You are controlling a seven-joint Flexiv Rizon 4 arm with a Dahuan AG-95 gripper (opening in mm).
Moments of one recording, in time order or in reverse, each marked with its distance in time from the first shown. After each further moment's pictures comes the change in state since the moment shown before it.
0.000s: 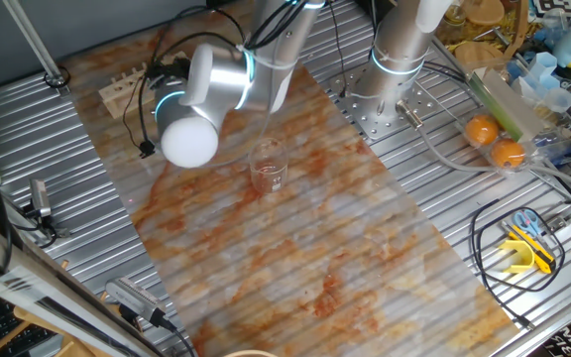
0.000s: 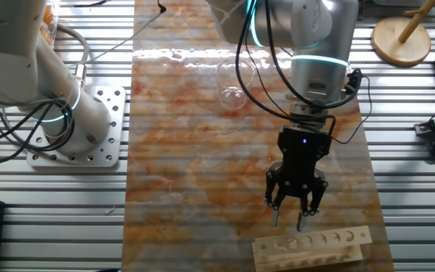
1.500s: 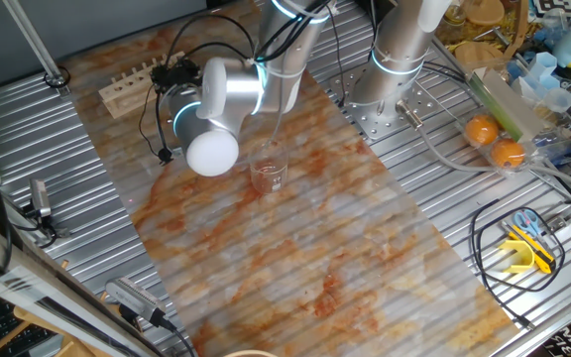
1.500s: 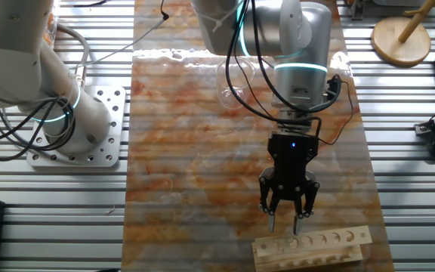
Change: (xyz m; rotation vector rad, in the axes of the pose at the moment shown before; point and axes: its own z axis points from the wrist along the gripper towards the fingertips) arm -0.009 0.003 0.013 0.067 0.070 -0.043
